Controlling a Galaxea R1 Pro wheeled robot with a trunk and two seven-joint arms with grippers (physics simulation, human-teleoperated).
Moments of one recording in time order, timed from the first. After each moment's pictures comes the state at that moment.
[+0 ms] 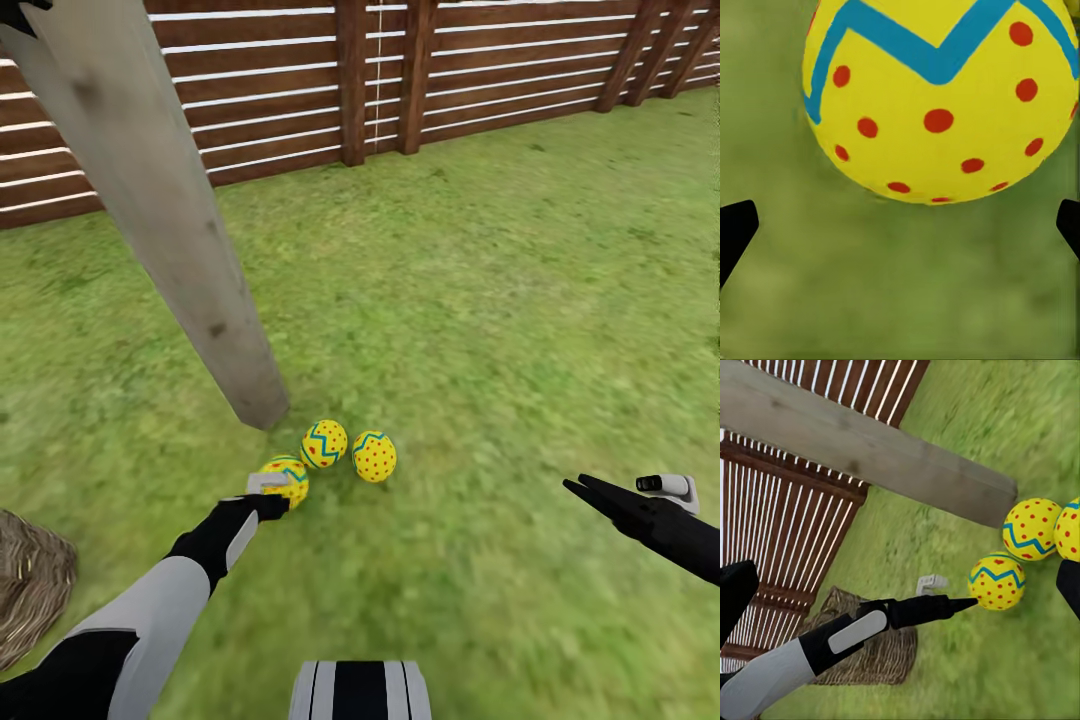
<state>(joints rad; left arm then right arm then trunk) -0.86 -0.05 0.03 -0.39 0.01 0.31 0.08 -0.24 -0.36 -0.51 -1.57 -0.74 1.04 1.10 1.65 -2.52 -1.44</state>
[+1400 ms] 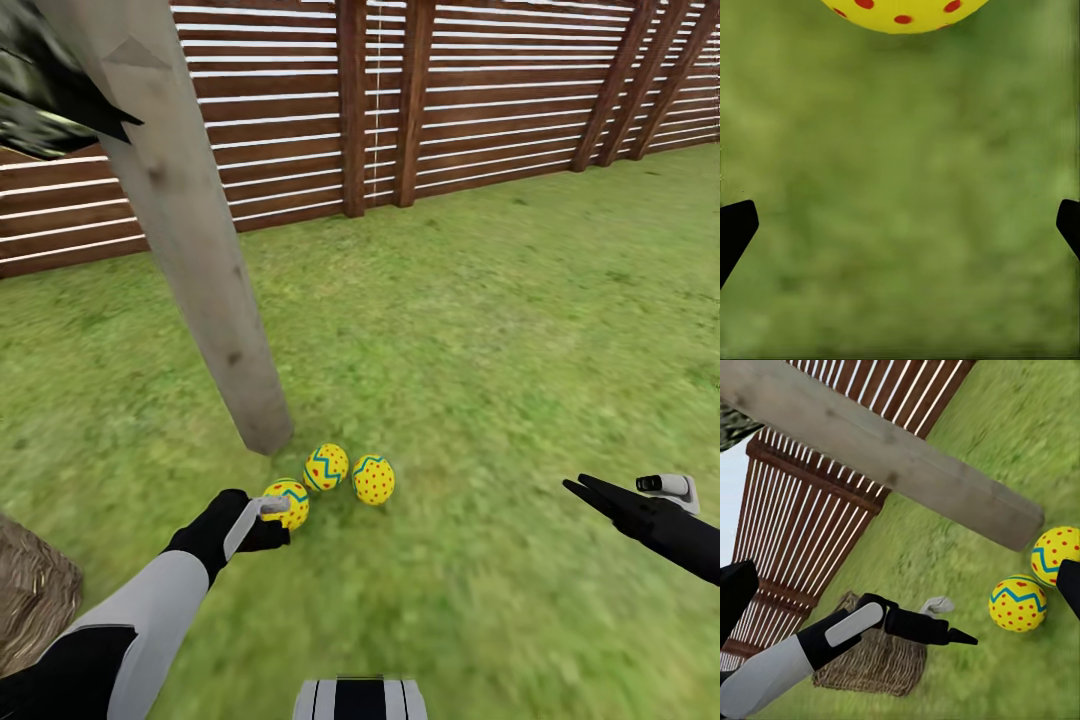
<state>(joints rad) -0.87 -0.05 0.04 -0.42 0.09 0.79 0.08 -0.24 -0.36 -0.51 -1.57 -0.74 1.04 1.10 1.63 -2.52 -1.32</state>
